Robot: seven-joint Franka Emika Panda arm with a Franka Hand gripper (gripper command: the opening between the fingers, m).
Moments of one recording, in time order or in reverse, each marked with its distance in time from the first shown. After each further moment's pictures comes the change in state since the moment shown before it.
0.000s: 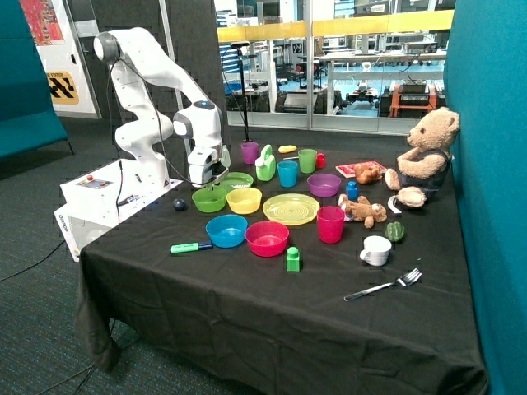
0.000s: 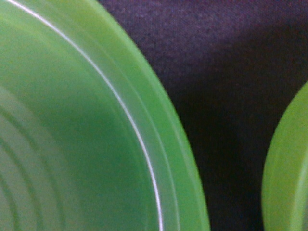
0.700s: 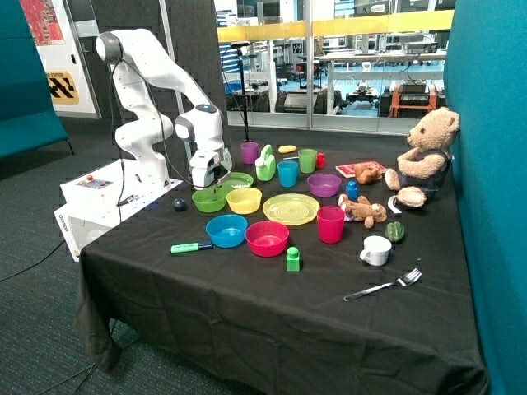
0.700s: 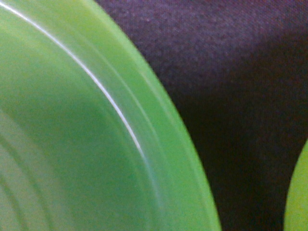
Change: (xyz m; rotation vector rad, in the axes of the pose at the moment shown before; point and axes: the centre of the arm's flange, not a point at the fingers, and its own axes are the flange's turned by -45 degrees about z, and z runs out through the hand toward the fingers) arm 0.005 -0.002 0.010 0.000 0.001 -0.008
